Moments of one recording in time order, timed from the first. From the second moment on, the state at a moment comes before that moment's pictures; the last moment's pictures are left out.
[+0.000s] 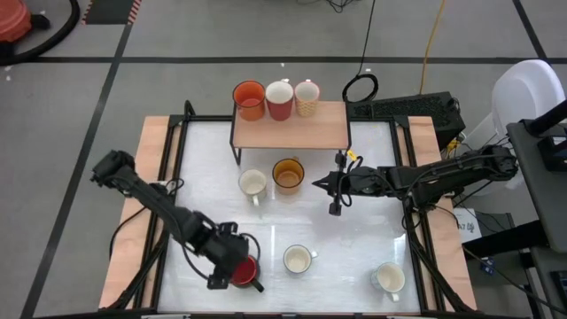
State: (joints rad) left arm -0.60 1.60 1.32 -0.89 0.04 -0.59; right arm 0.09 1.18 0.65 0.08 0.28 -0.05
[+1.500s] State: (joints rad) left arm -0.58 1.74 1.33 -1.03 -0.07 -0.83; right arm 0.09 1.18 0.65 0.12 0.22 -0.01
